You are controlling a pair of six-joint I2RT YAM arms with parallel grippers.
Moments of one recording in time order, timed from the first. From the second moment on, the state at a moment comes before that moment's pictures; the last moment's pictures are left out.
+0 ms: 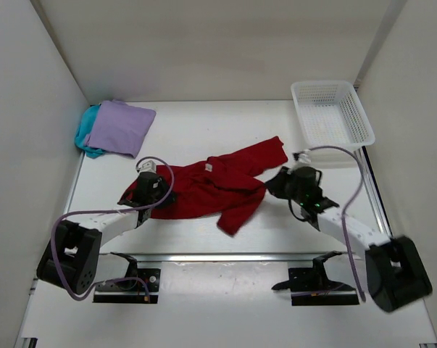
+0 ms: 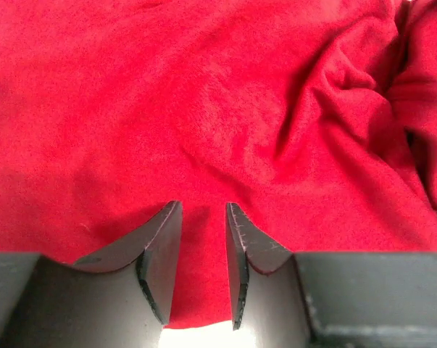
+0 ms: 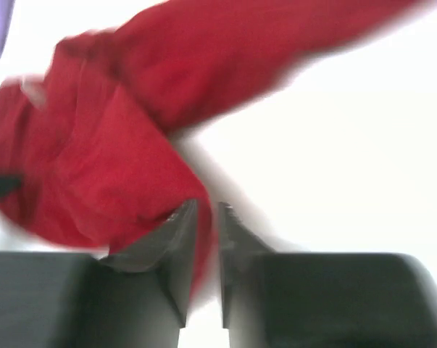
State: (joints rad) left arm -0.32 1.26 0.42 0.12 -0.03 -0.68; right arm 0.42 1.21 0.48 0.22 -0.13 0.55
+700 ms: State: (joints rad) left arm -0.50 1.24 0.45 0.12 -0.07 -0.69; right arm 0.92 1.21 0.64 -0.15 0.11 0.44
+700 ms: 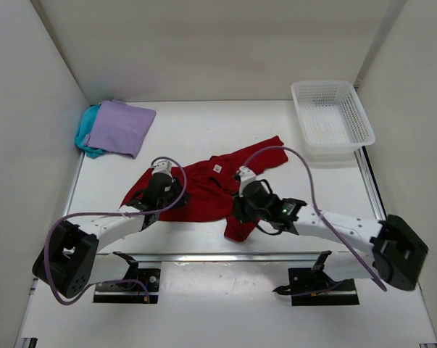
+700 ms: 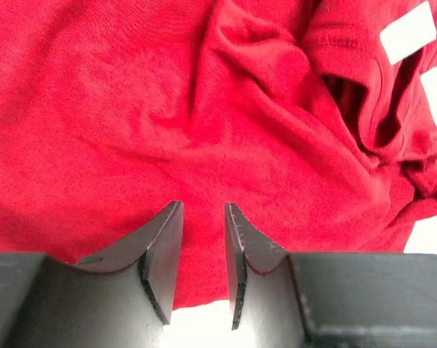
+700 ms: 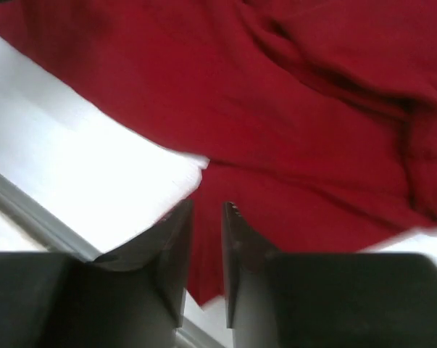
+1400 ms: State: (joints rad) left arm -0.48 1.21 0.41 0.16 -0.04 -0.70; right arm 1.12 1.64 0.90 -0.29 0.44 0.30
